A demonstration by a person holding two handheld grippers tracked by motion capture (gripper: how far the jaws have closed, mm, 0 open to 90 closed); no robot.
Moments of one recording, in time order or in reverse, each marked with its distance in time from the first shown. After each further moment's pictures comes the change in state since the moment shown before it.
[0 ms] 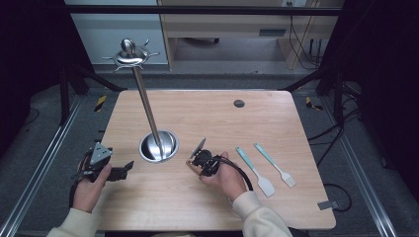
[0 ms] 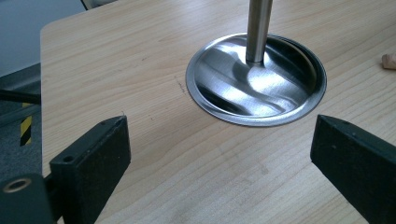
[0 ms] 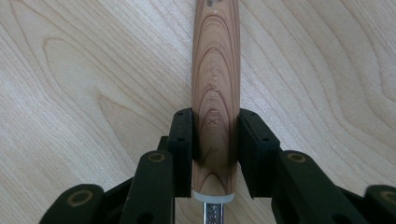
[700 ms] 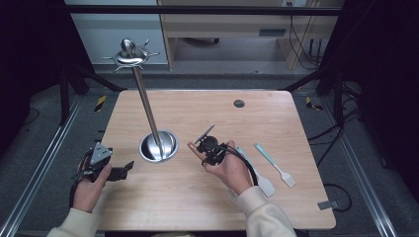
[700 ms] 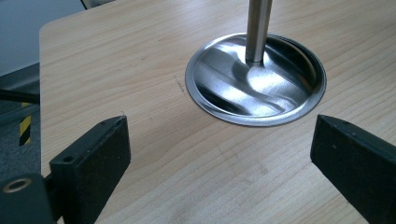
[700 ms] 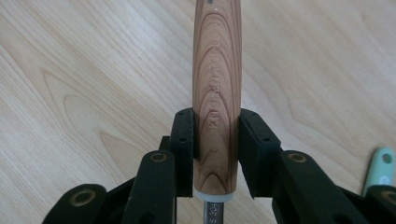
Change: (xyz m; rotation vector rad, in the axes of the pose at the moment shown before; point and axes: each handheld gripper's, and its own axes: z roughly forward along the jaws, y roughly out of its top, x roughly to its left) left arm 0.000 0.000 0.001 0.001 0.000 0.001; right arm -0.018 0.007 -0.047 -0.160 -0.028 0.062
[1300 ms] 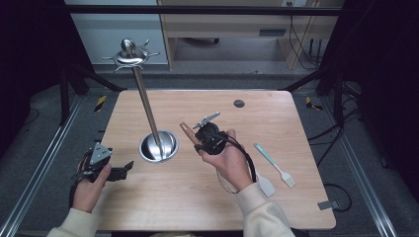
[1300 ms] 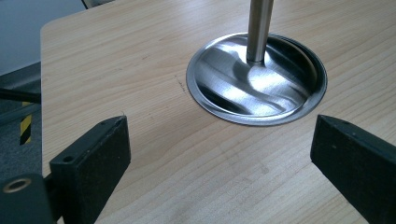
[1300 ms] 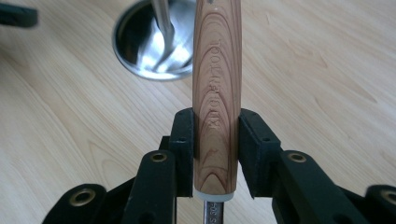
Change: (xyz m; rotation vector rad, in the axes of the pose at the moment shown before) left arm 0.000 0.000 -0.001 -0.001 0.002 -0.007; right arm 0.003 0.022 -0.046 -0.249 0.020 0.010
